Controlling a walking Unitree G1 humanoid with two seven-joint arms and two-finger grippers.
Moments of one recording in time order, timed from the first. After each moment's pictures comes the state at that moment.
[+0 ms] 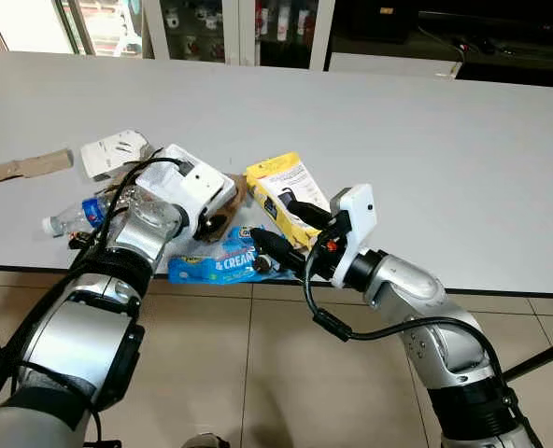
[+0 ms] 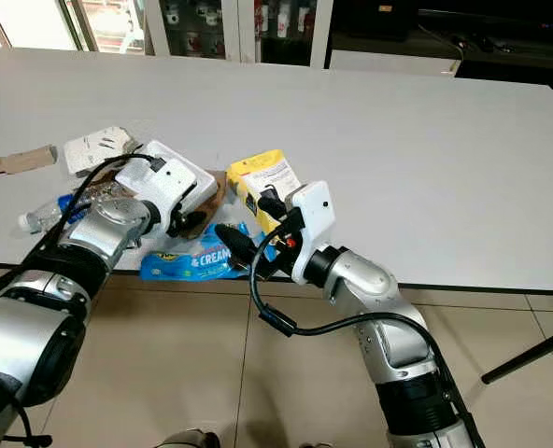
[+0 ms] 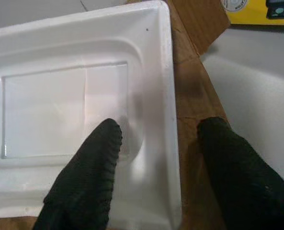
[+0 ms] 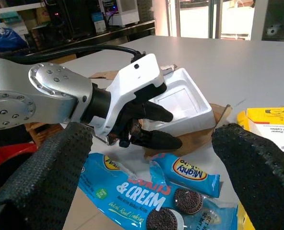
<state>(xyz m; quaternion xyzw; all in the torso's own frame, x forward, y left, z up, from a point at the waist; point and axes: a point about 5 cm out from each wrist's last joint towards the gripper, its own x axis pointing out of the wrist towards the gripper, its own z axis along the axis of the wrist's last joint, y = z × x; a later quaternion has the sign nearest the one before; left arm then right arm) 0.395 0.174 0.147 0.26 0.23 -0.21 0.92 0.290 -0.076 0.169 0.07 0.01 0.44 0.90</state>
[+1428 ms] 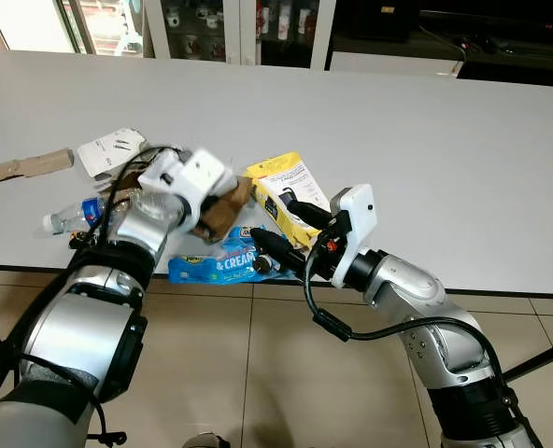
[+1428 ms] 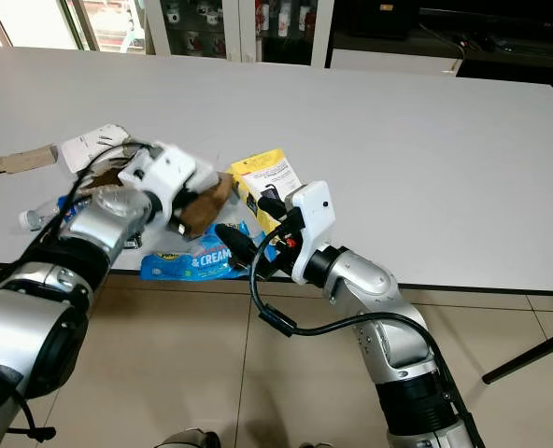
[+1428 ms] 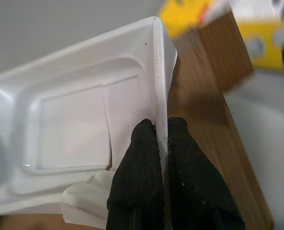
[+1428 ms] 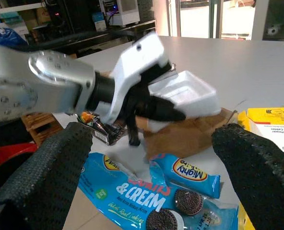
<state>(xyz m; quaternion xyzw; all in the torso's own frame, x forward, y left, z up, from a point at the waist) 0.404 0.168 0.169 0.25 0.18 -0.18 0.93 0.290 -0.076 0.169 0.07 0.00 0.44 0.90</state>
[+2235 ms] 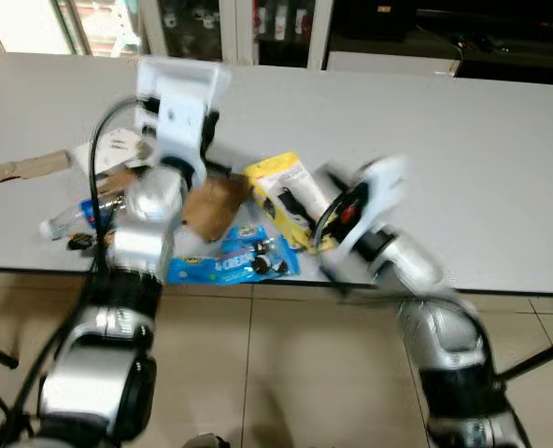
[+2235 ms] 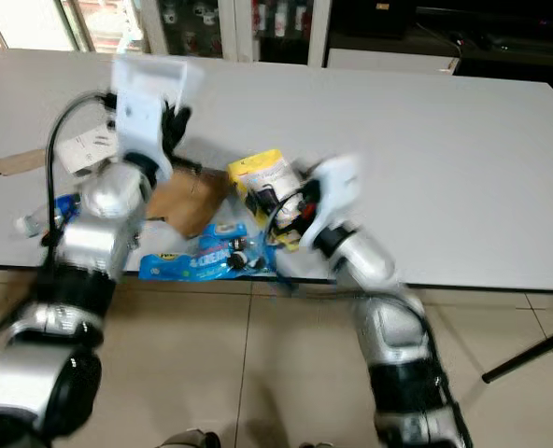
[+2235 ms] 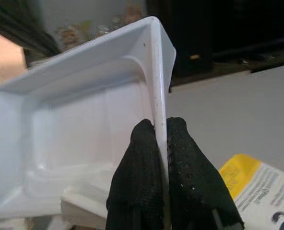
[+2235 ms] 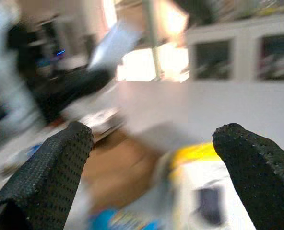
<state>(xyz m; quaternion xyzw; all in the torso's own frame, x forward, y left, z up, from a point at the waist) 0.385 0.152 0.215 0.10 -0.11 -0.09 0.98 0.320 -0.096 0.195 0.10 -0.08 0.28 0.95</state>
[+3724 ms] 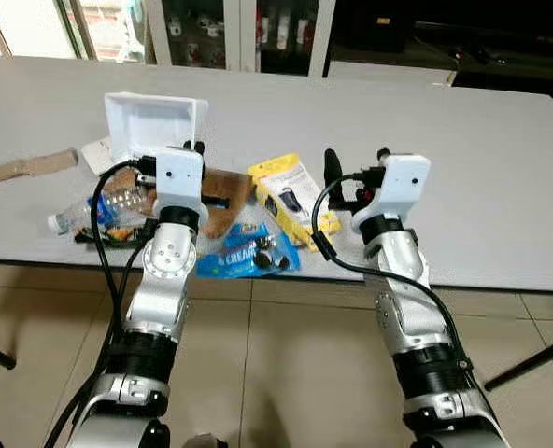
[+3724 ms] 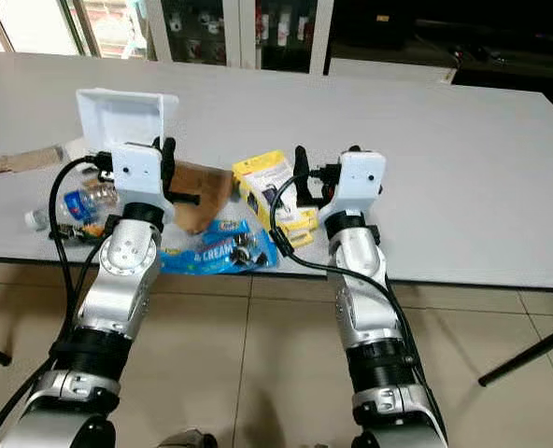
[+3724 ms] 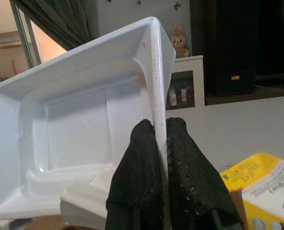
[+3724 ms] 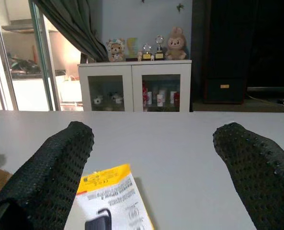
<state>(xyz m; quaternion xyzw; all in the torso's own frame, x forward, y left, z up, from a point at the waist) 0.350 0.142 0.181 0.09 -0.15 0.00 0.98 0.341 -0.105 0.177 0.06 -0.14 0.07 0.99</state>
